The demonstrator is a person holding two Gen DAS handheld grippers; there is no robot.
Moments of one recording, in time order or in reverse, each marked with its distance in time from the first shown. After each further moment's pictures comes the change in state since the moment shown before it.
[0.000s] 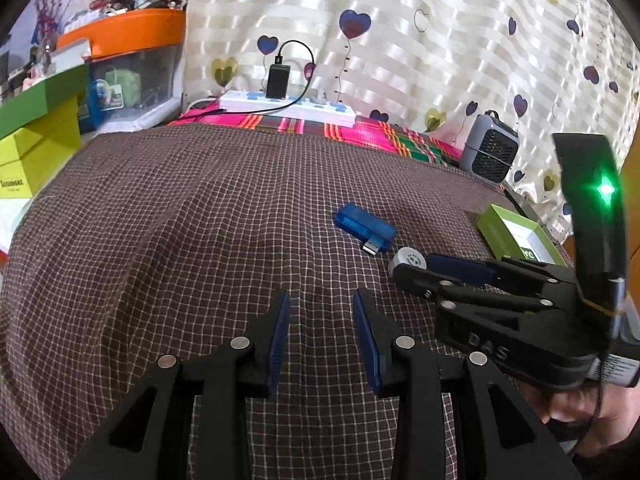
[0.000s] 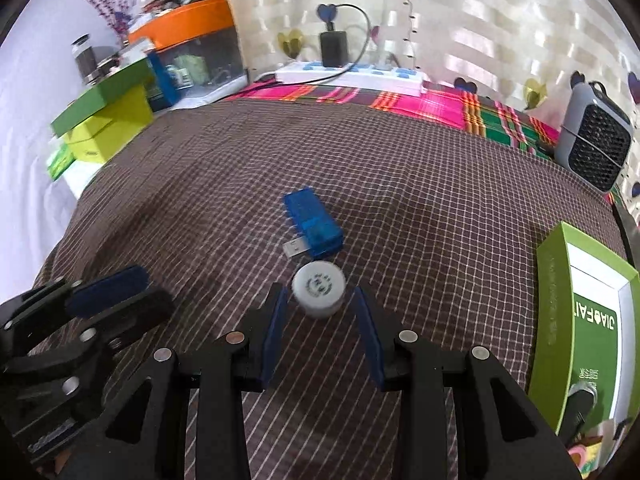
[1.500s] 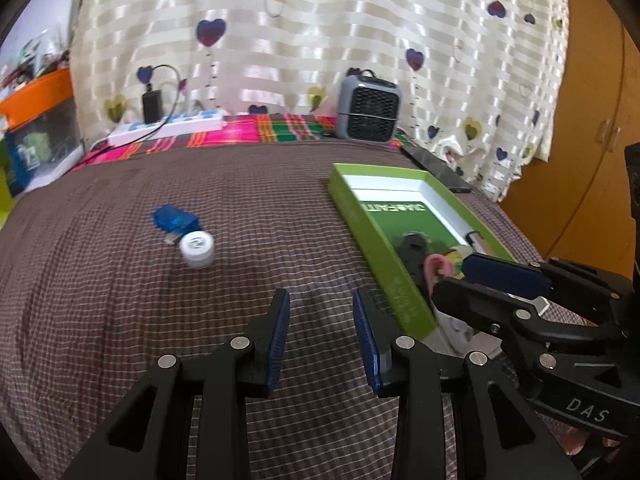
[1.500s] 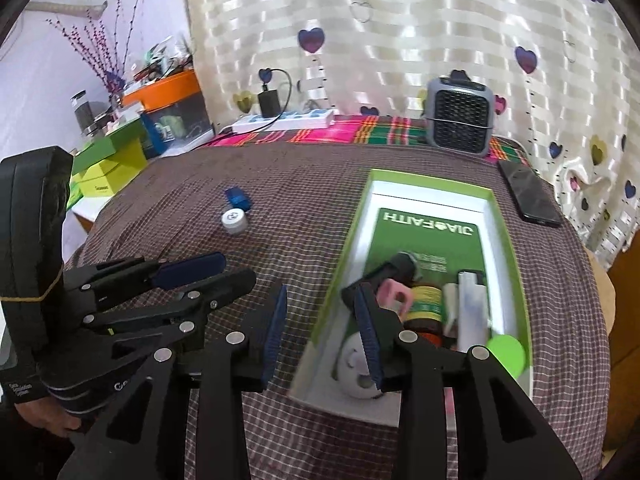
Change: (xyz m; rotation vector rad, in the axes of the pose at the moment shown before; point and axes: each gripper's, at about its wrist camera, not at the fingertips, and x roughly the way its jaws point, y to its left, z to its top) left arm -0.017 -0.144 -0.032 0.211 0.003 -0.129; right arm -0.143 -0.075 -0.100 0.099 -0.178 -0.054
